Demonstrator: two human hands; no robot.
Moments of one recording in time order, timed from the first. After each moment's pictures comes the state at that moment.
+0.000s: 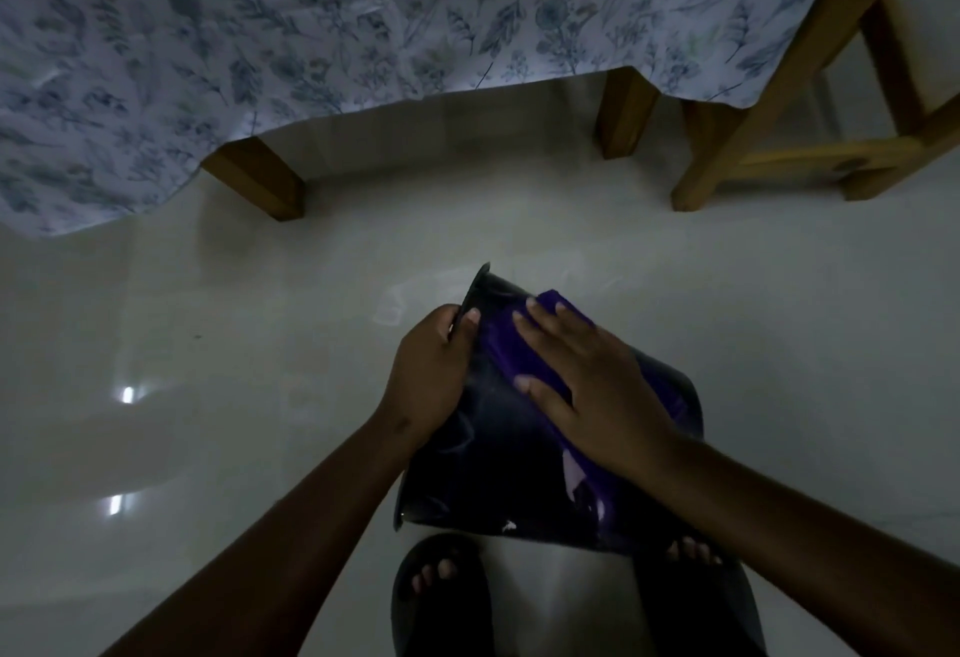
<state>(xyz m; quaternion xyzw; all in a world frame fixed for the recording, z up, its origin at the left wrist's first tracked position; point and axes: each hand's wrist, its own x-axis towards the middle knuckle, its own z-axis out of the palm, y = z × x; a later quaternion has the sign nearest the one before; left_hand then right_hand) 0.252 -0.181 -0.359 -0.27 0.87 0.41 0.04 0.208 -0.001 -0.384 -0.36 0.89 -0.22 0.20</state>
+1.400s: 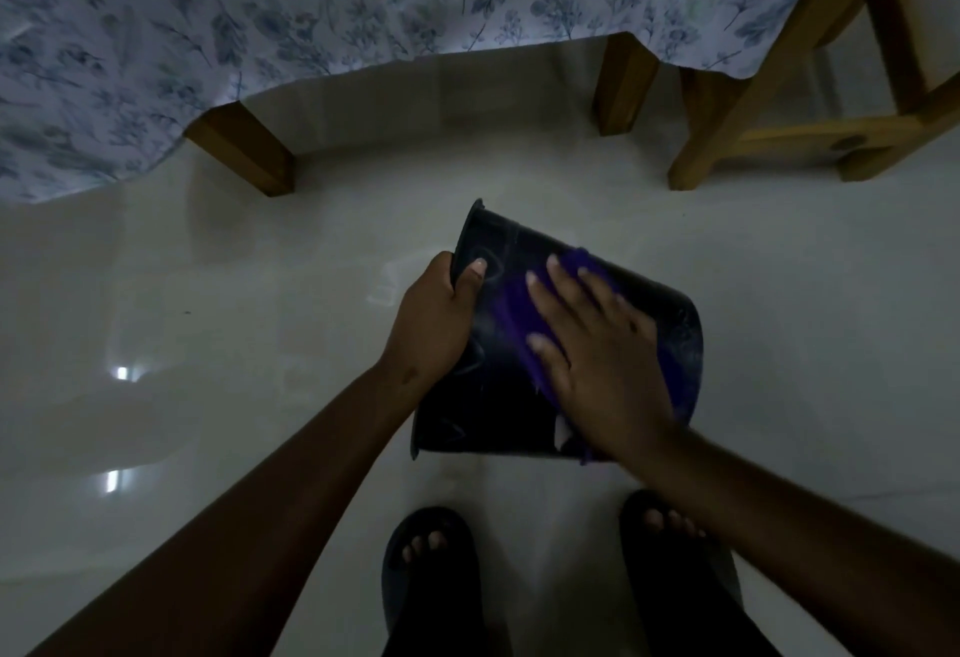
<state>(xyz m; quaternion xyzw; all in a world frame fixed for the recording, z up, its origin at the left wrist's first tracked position) 0.233 -0.172 -0.348 -0.28 0.86 0.43 0.05 0.212 0.006 -0.388 -0.31 0.93 -0.16 0.11</state>
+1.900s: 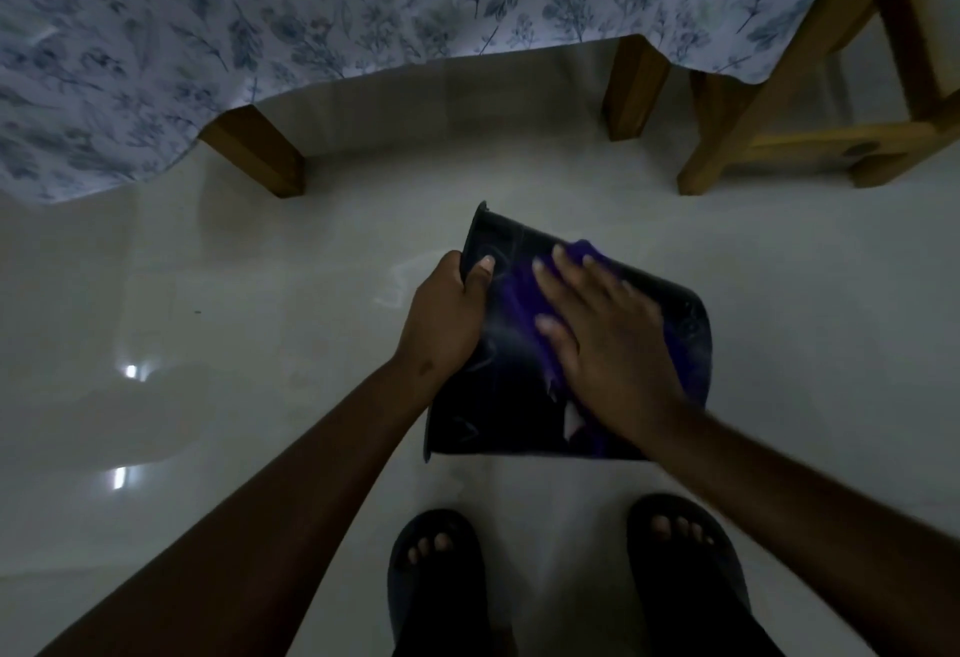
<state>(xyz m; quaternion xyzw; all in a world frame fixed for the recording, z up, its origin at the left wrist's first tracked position) 0.228 -0.171 -0.347 -0.31 0.85 0.43 0.05 0.194 0.000 -0.387 -0.32 0.93 -0.18 0.10</state>
